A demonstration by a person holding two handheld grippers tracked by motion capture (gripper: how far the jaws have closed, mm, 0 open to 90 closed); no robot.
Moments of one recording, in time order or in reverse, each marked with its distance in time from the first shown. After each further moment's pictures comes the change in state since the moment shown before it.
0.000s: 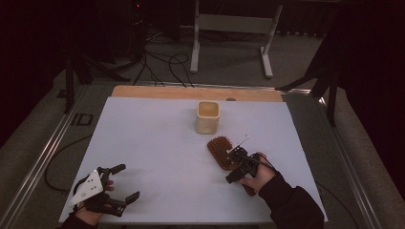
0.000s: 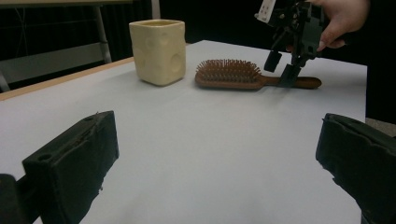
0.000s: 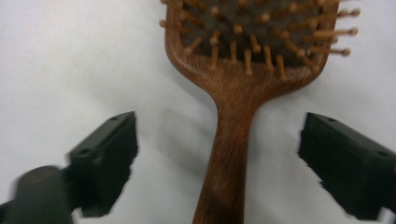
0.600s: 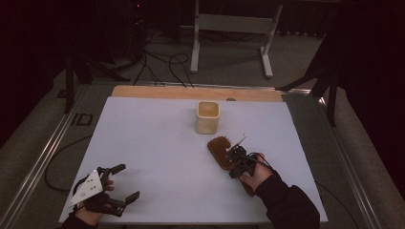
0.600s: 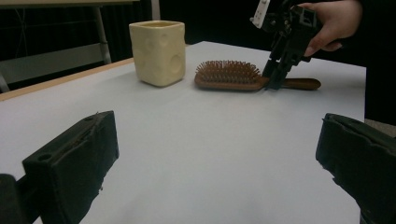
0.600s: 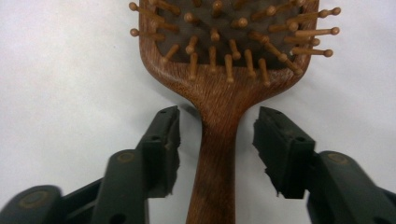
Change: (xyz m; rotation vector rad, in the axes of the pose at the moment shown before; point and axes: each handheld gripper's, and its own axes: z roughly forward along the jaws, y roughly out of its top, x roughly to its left) left arm 0.000 0.000 0.000 -0.005 0.000 -0.002; right arm 0.000 0.006 0.005 0.022 -0.064 0.041
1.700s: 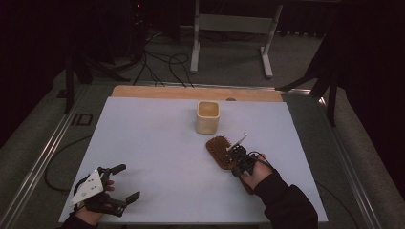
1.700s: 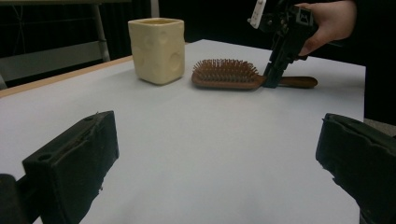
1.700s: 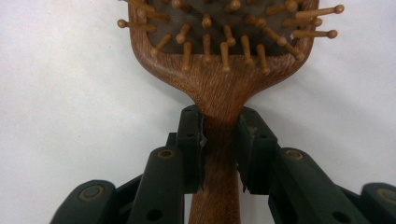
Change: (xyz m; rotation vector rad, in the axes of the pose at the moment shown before) left arm 0.001 -0.001 0.001 0.008 -0.006 -0.006; right arm -0.004 0.002 0.003 0.025 0.027 0.020
